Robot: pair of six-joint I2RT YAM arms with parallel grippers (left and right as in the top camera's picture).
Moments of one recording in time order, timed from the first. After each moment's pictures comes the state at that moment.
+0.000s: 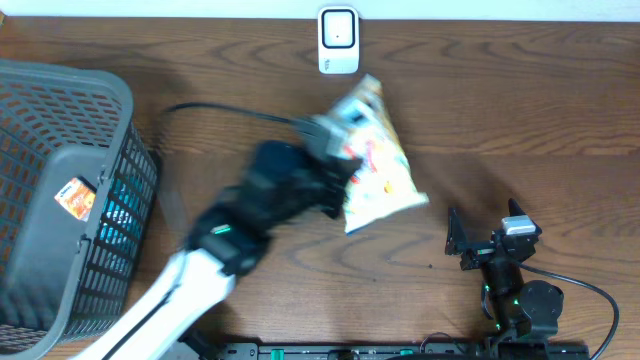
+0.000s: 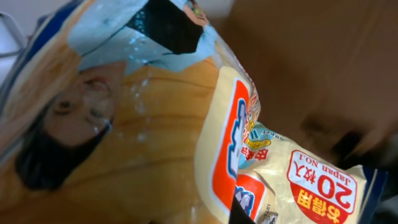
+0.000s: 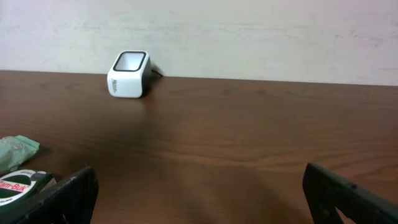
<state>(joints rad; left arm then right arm) -0.65 1.19 0.90 -0.12 0.28 -0.25 -0.02 0.03 0.01 -0.06 -0.16 0.01</state>
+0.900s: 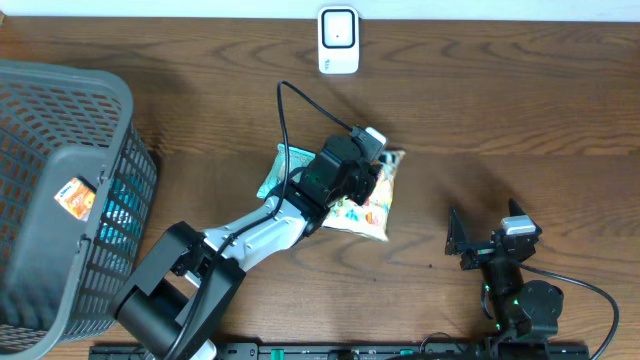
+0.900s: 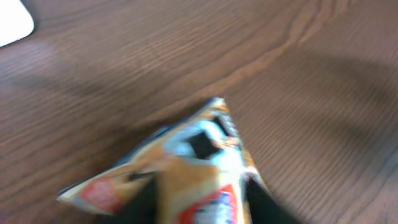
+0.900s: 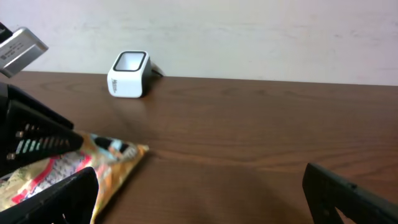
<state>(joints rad) -0.69 1.76 0.90 0.25 0.10 -0.09 -0.02 0.03 0.01 -0.06 -0.16 0.01</state>
